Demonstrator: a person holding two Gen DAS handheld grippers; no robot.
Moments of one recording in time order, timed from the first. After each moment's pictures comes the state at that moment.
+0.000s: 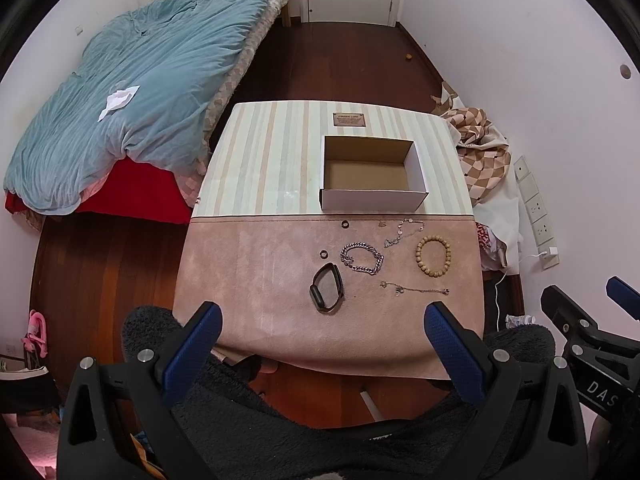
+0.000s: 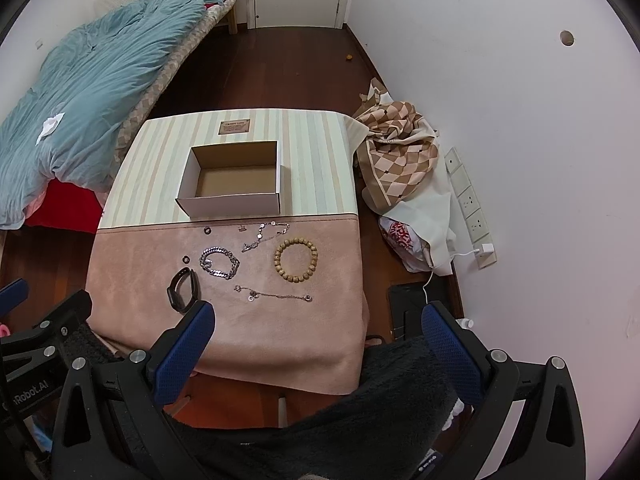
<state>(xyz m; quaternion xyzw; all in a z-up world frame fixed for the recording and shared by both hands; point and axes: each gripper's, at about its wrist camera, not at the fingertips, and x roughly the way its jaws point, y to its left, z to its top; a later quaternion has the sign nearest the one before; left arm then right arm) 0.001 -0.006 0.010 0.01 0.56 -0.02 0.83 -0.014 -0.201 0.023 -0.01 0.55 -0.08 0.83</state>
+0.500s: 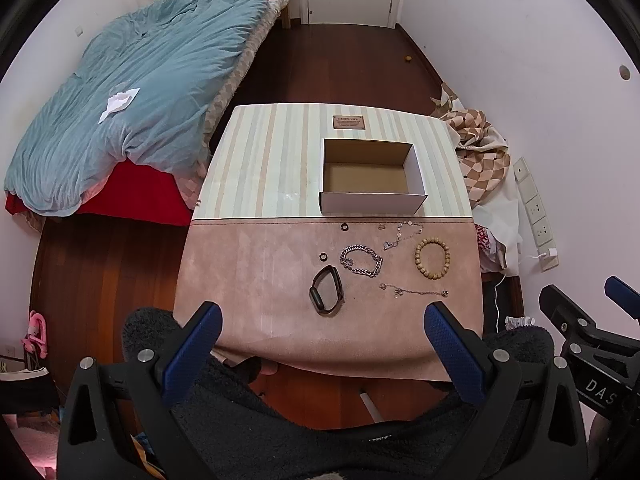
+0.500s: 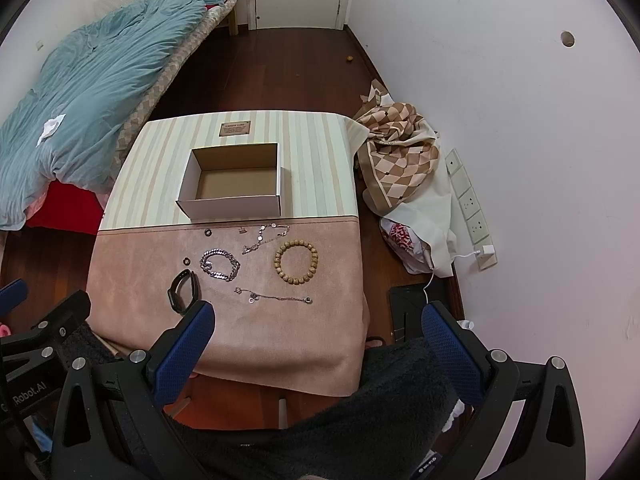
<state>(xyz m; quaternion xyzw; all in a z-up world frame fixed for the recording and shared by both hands) 0.001 -0.006 0.013 0.01 0.56 -0.02 0.83 -0.013 -0.202 0.025 -0.01 0.55 -0.08 0.83</state>
